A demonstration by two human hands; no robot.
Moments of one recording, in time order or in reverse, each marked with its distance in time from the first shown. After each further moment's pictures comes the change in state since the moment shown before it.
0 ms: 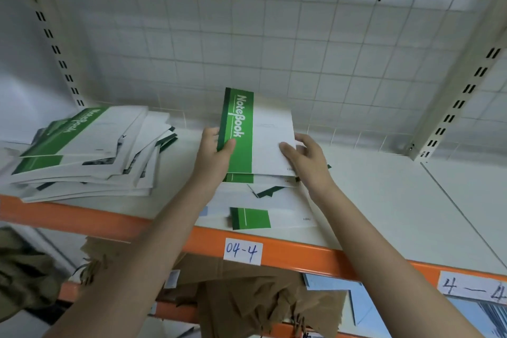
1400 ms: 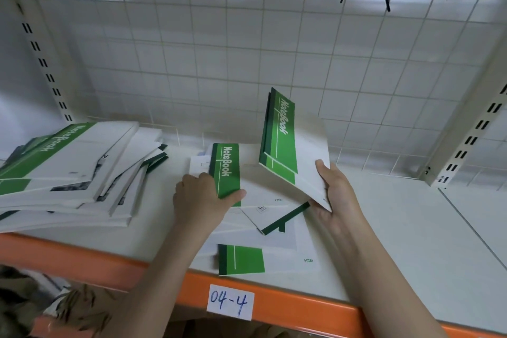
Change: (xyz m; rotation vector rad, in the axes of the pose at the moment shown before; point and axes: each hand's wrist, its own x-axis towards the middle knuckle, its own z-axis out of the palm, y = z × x) left_hand 0.018 -0.034 0.000 1.064 0.016 -0.022; right_hand 0.018 0.007 -0.030 0.693 -0.012 0.209
